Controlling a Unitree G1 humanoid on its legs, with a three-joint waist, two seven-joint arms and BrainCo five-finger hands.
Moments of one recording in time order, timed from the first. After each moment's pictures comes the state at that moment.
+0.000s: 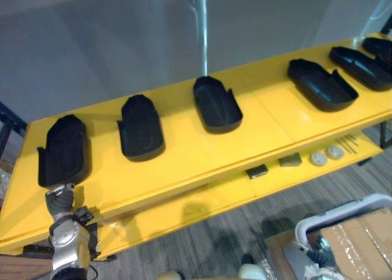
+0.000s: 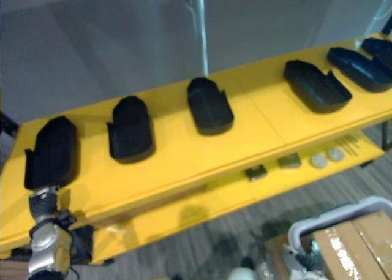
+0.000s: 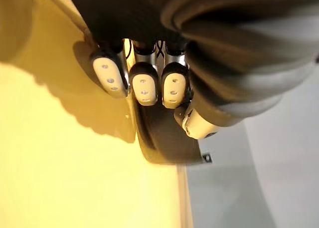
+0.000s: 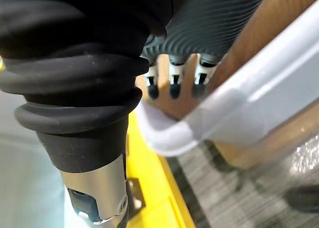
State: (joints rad) left arm -0.08 0.40 0.33 0.53 -0.43 -0.20 0.31; right arm 0.20 -0.25 -0.36 0.76 0.06 -0.19 -0.07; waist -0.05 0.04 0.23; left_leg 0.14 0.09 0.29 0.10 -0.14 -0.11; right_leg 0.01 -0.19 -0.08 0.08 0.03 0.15
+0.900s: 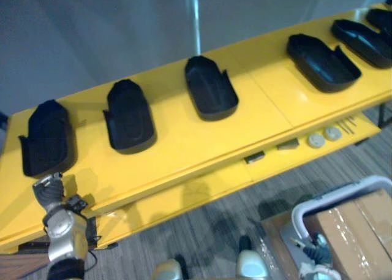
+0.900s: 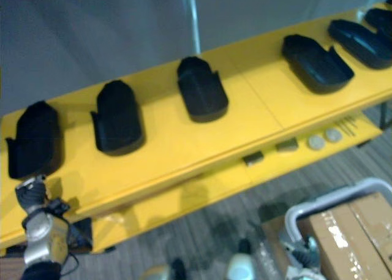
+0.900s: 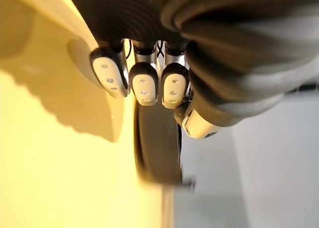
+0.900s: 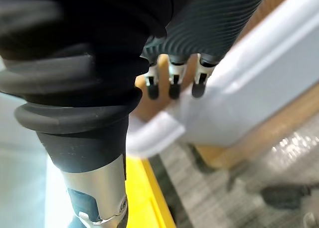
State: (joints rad) left arm 0.11 0.24 0.41 0.27 -0.46 -0.26 0.40; right arm 0.23 -0.15 -0.37 0.76 0.06 -0.21 -0.13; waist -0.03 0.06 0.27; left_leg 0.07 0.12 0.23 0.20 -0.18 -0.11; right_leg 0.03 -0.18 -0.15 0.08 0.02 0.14
